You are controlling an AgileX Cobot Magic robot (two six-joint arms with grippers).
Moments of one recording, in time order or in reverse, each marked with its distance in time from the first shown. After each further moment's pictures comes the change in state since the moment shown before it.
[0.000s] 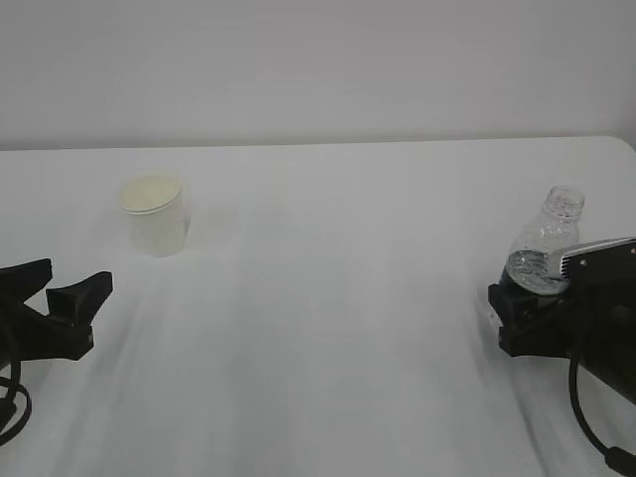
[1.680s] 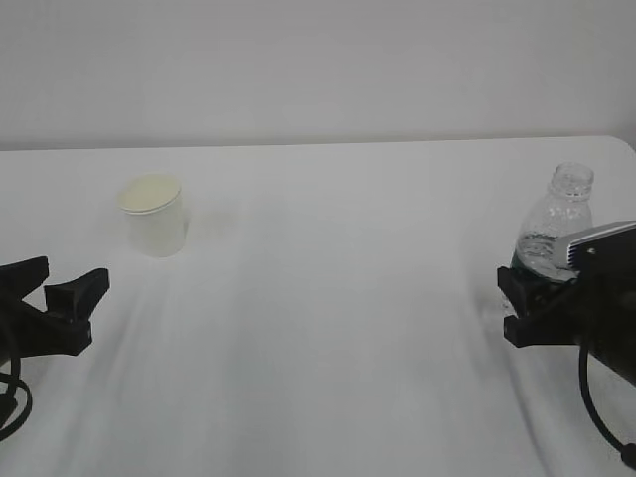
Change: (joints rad) left arm 0.000 0.000 -0.004 -0.021 0.000 0.002; right arm 0.000 -0.084 0.003 -0.027 0.026 -0.041
